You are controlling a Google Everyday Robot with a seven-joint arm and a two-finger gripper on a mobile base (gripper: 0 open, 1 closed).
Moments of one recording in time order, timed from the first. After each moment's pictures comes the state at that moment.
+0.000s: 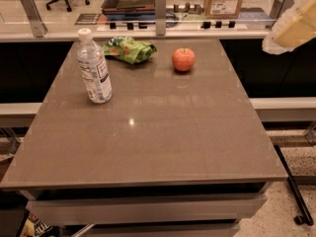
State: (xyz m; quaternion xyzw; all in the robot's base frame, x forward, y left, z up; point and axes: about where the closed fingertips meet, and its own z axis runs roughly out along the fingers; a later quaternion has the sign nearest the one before) arm 0.426 -0.155 1.160 -0.56 0.68 -0.14 0.44
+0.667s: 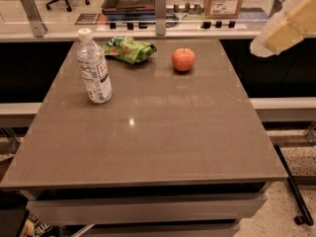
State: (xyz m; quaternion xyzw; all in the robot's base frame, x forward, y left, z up) arm 0.427 -0.145 1.155 -0.56 0.68 -0.11 0.46
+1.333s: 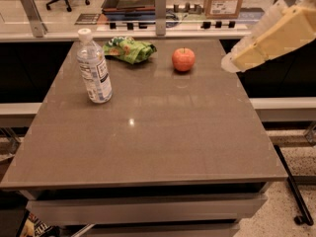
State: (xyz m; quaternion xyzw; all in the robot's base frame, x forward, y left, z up) arm 0.441 -0.126 1.121 -0.54 0.66 -0.04 0.52
